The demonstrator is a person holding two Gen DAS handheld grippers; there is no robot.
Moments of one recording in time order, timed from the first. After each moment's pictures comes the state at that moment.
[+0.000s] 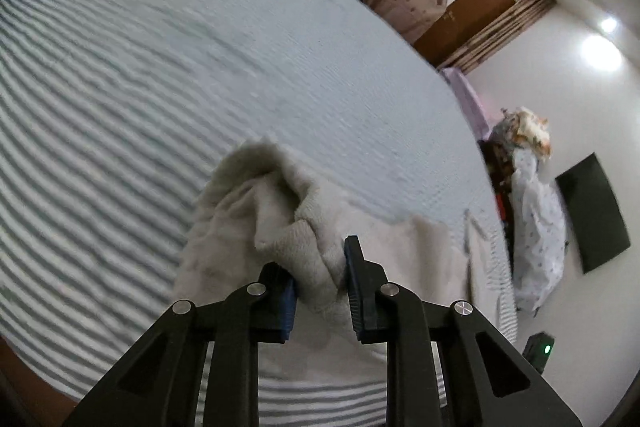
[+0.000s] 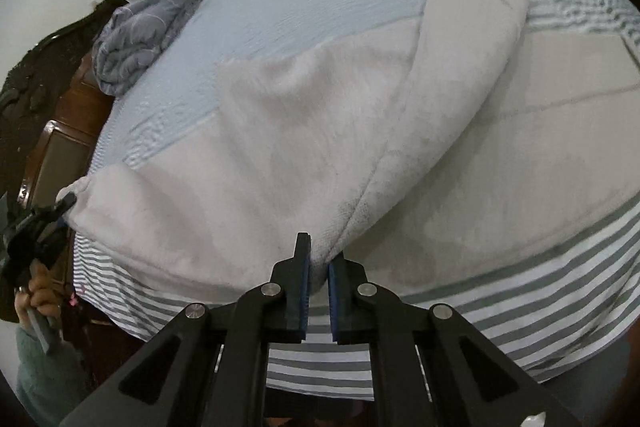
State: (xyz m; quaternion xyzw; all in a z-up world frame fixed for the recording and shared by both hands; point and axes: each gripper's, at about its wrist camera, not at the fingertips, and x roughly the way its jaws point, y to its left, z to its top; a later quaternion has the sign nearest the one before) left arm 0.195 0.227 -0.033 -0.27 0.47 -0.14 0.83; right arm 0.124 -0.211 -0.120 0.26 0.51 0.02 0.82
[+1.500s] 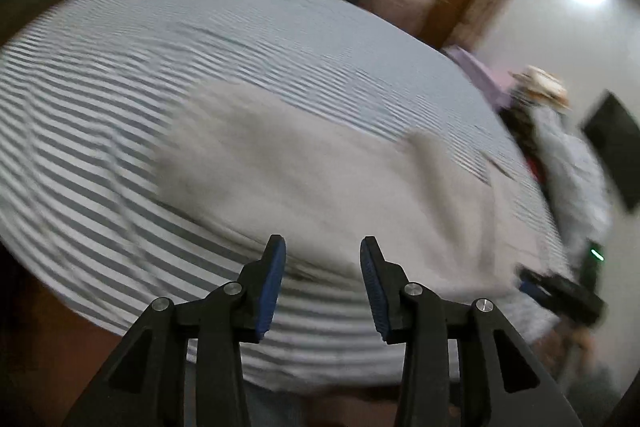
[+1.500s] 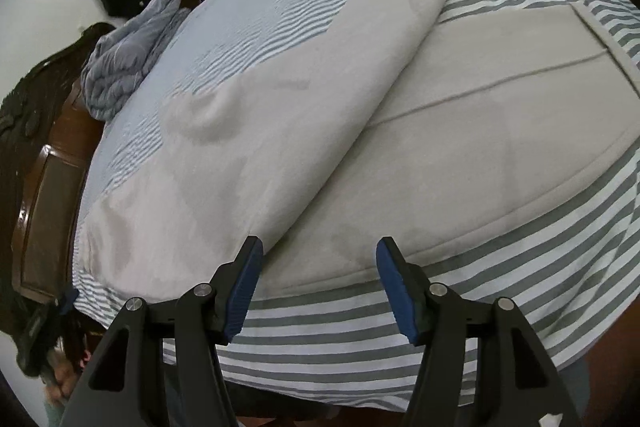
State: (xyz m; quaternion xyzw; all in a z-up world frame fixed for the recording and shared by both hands) left arm 0.062 0.131 -0.040 -0.17 0.45 -0.14 0.87; right arm 0.089 -0.299 -0.125 0.28 0.48 -0.01 0.83
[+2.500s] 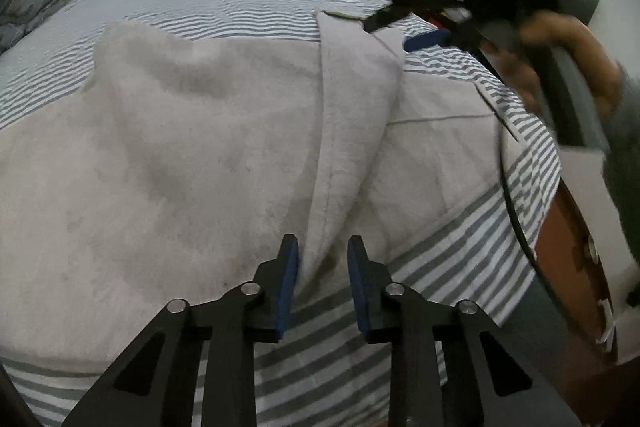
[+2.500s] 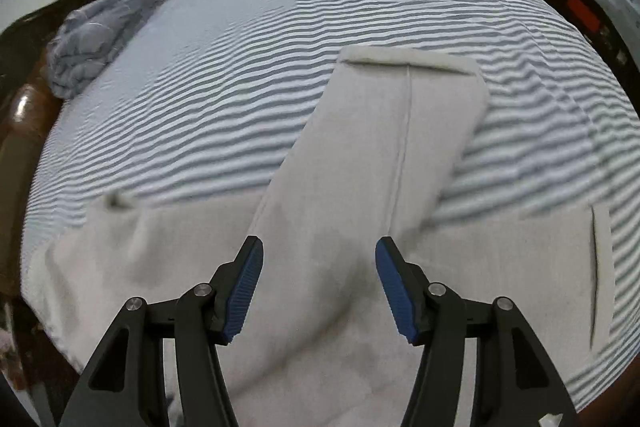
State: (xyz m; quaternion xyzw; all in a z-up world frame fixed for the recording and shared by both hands) left arm 0.085 -0.143 -0.120 0.03 0.47 -0.32 0.82; right arm 0.259 -0.371 -0.097 0.16 0.53 -0.05 0.83
